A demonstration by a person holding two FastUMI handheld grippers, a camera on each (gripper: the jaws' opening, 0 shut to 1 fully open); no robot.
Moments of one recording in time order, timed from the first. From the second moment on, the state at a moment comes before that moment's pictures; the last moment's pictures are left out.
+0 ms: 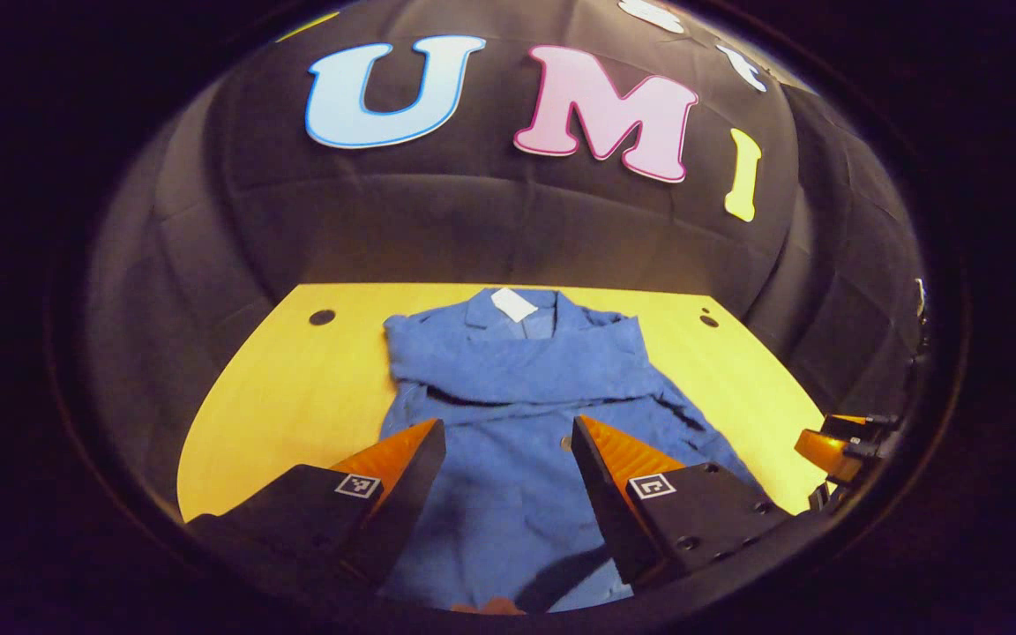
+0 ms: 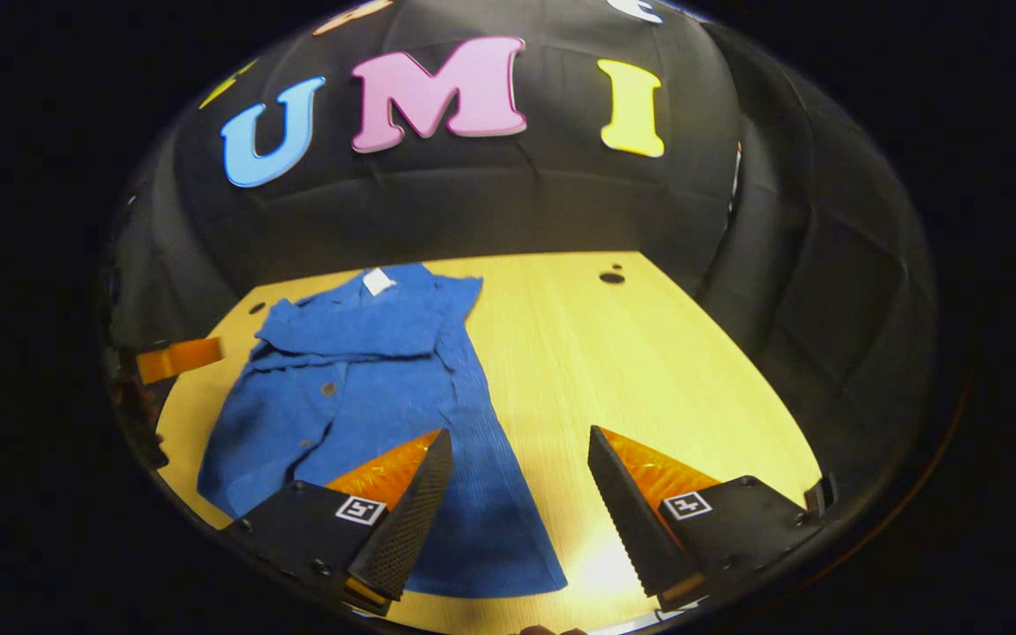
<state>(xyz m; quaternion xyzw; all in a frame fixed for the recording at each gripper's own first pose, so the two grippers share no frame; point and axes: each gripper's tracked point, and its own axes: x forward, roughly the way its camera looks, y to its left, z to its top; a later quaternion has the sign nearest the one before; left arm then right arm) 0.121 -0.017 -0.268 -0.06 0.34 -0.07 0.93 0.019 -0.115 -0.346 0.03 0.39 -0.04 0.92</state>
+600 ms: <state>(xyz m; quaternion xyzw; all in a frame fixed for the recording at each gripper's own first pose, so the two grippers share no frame) -0.018 0.056 -0.395 -0.06 0.50 0.01 0.86 -0.055 -0.110 -0.429 0.02 0.52 -0.07 0.85</state>
